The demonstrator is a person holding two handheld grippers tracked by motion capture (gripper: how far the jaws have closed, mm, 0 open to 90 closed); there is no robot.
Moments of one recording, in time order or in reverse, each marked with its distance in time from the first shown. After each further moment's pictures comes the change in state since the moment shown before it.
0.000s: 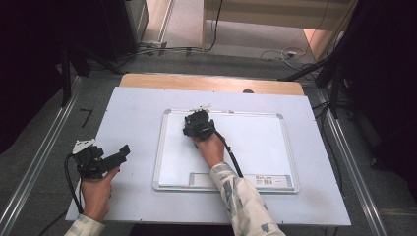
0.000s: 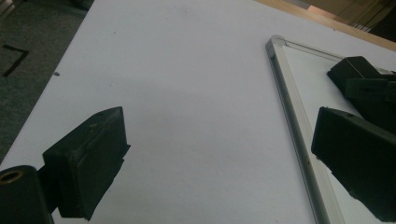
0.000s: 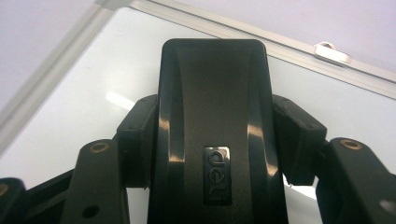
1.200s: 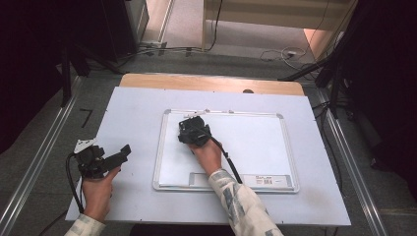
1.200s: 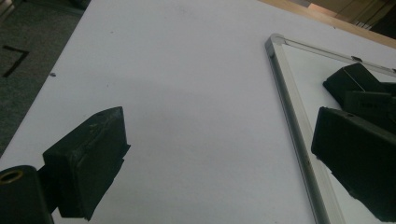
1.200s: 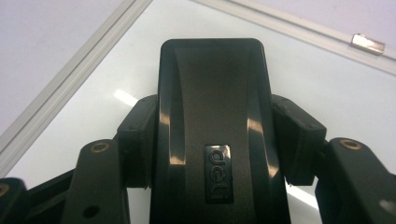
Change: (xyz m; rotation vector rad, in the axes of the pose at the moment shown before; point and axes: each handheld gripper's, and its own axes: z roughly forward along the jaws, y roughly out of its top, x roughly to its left) left arm -0.002 0.000 0.002 0.005 -0.001 0.006; right arm 0.027 -0.013 -0.009 -0.013 0.039 -0.060
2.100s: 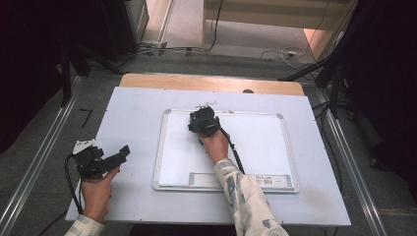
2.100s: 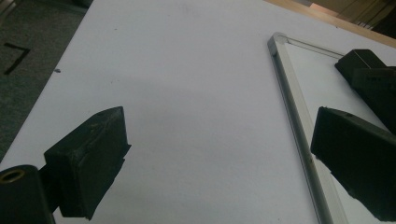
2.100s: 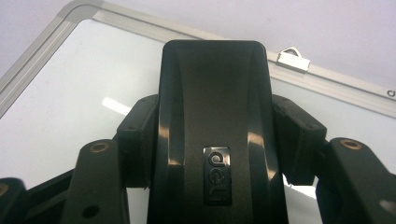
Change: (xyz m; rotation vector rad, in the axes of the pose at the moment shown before) left arm 0.002 -0.001 -0.002 0.002 0.002 -0.009; right arm -0.044 0.018 0.015 -0.003 -0.061 0.083
